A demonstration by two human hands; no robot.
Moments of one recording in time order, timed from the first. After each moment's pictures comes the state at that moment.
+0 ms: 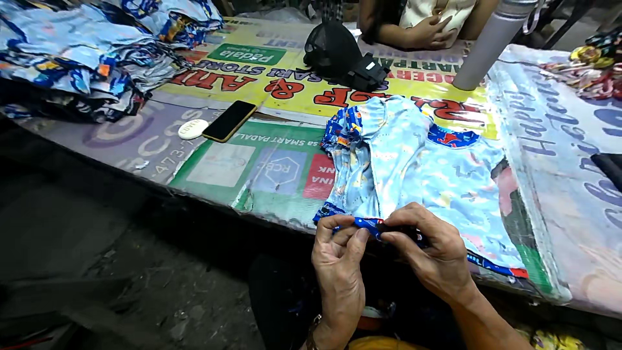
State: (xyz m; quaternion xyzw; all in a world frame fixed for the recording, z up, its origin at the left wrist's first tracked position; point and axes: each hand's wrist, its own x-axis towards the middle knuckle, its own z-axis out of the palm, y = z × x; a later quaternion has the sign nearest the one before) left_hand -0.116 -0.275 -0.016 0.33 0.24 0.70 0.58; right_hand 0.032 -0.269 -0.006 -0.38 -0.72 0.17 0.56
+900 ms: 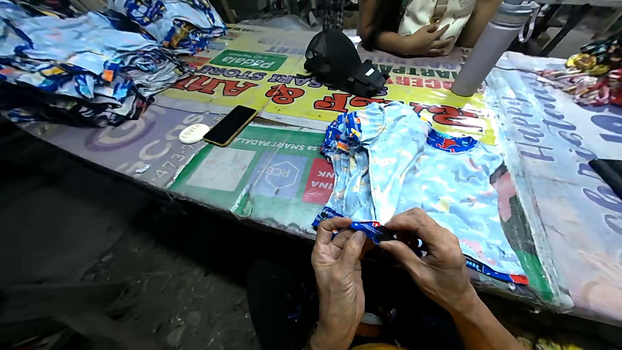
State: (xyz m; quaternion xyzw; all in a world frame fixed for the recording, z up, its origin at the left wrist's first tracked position) left_hand -0.116 -0.273 -0.016 0.28 0.22 0.69 0.62; right_hand 0.034 -0.269 -0.011 -0.39 -0.73 0.14 0.55
